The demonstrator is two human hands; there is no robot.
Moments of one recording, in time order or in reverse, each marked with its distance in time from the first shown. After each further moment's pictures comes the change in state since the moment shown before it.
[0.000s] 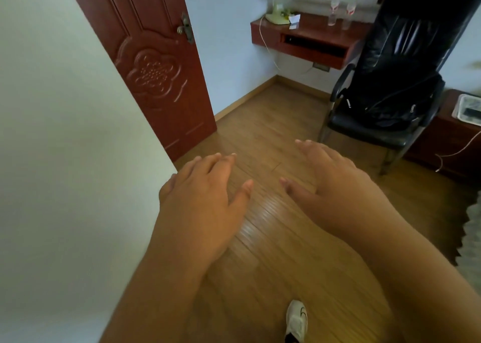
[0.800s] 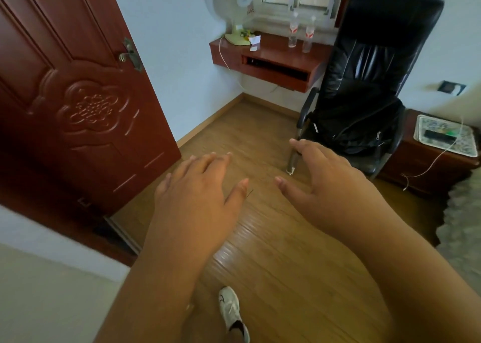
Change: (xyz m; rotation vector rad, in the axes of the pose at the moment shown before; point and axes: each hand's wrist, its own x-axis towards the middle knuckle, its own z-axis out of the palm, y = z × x) left_hand 0.253 0.101 0.004 -0.044 -0.001 0.151; right_hand 0.223 0.092 -0.077 -0.025 0.078 0.076
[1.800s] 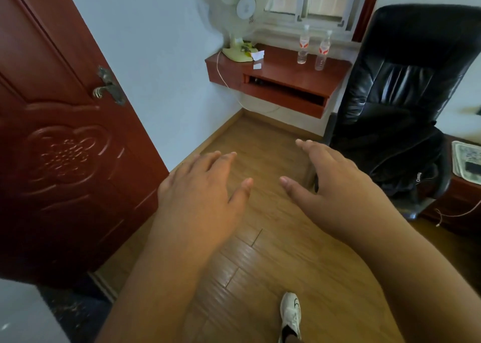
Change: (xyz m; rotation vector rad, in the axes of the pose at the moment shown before) left_hand 0.358 -0.071 -0.013 0.020 -0.033 0.040; right_hand 0.346 -0.033 0.009 0.009 0.048 0.060
